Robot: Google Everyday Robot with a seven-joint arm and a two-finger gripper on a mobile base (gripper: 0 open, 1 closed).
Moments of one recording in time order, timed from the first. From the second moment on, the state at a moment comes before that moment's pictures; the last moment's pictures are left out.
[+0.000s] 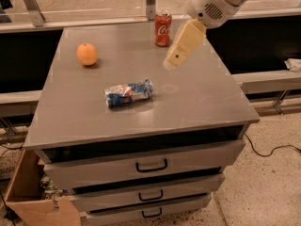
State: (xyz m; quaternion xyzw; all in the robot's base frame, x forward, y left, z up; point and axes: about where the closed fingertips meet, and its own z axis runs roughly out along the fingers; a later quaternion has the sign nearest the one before) arm 0.581 -0.066 0.999 -0.59 0.74 0.07 0.32
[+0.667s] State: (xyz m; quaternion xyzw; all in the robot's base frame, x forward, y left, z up) arm 0.664 0.009 0.979 -0.51 0.75 0.16 0.39
